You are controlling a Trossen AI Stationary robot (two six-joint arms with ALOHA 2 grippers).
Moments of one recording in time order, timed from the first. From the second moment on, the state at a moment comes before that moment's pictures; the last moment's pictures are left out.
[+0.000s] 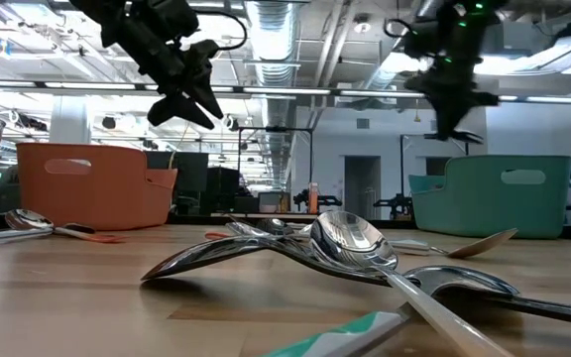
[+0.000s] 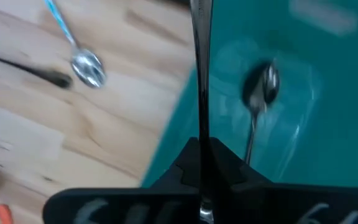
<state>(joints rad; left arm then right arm) 0.62 1.23 0.95 -0.45 0.21 -0.38 -0.78 1.33 1.23 -1.10 0.08 0.42</state>
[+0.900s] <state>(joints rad) 0.62 1.22 0.95 -0.32 0.18 -0.30 -0.79 1.18 0.90 -0.84 0.04 0.58</state>
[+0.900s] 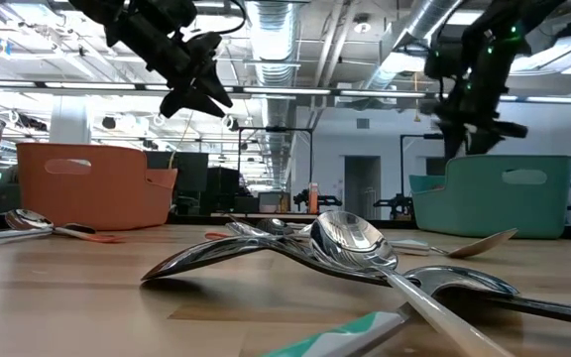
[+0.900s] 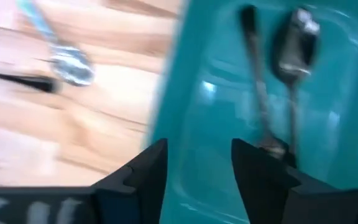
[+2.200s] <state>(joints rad) 0.63 1.06 0.95 -0.65 0.32 0.02 -0.23 1.73 1.34 -0.36 0.20 0.36</state>
